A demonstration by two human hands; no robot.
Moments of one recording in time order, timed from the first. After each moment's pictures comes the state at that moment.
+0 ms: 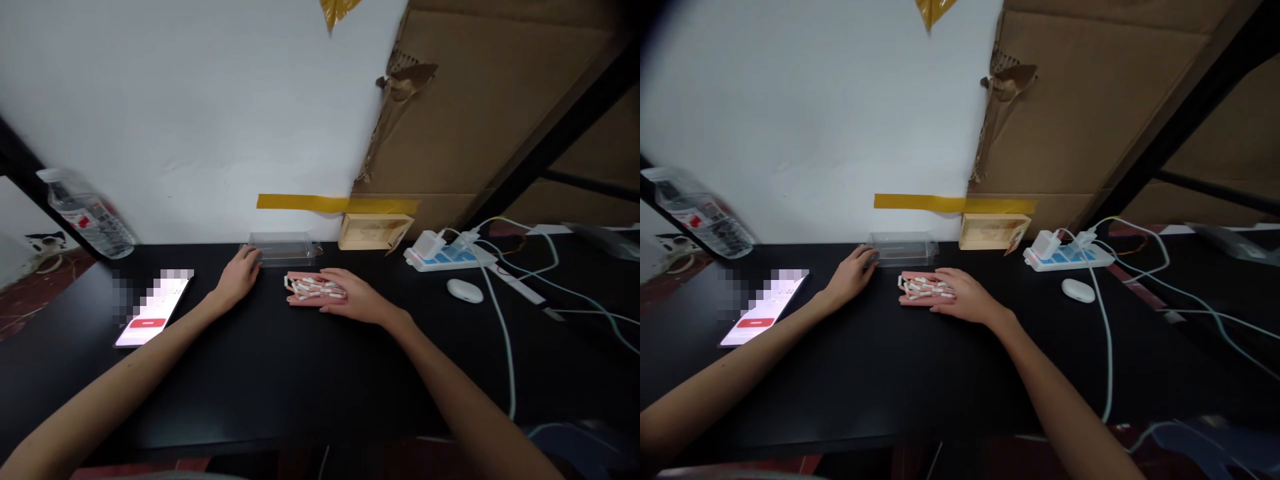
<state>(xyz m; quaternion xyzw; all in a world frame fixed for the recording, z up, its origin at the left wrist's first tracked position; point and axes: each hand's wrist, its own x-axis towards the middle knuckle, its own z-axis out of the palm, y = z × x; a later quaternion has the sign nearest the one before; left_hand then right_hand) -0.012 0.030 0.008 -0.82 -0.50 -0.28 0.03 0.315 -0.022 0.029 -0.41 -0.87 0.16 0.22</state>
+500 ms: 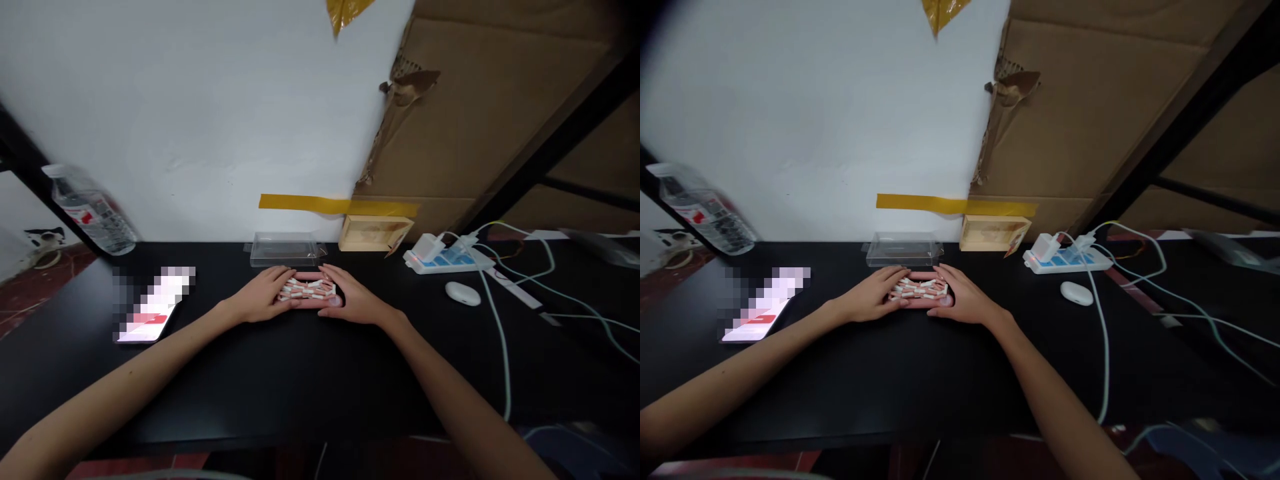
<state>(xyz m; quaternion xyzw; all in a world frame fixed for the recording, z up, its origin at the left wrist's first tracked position) 0.025 -0.013 0.026 -0.92 -0.35 -0.16 -0.06 0.314 -0.017 0.013 -0.42 -0.86 0.19 0.21</state>
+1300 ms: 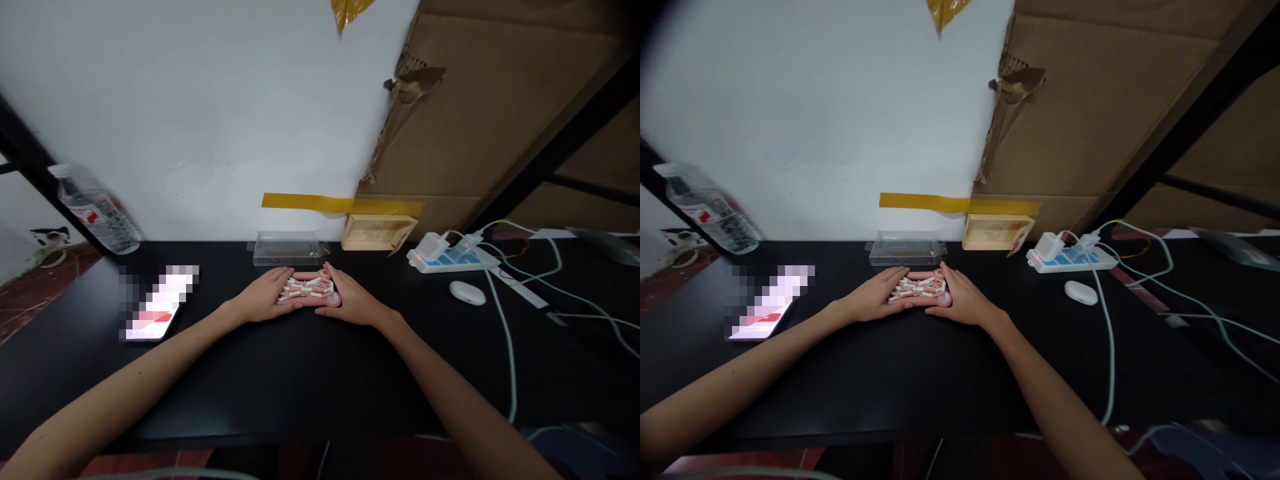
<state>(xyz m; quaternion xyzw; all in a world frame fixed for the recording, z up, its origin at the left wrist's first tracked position) 0.023 -0.010 0.012 -0.91 -0.37 -0.15 -0.07 0.303 -0.017 0.006 -0.46 -0.85 0.17 0.18</state>
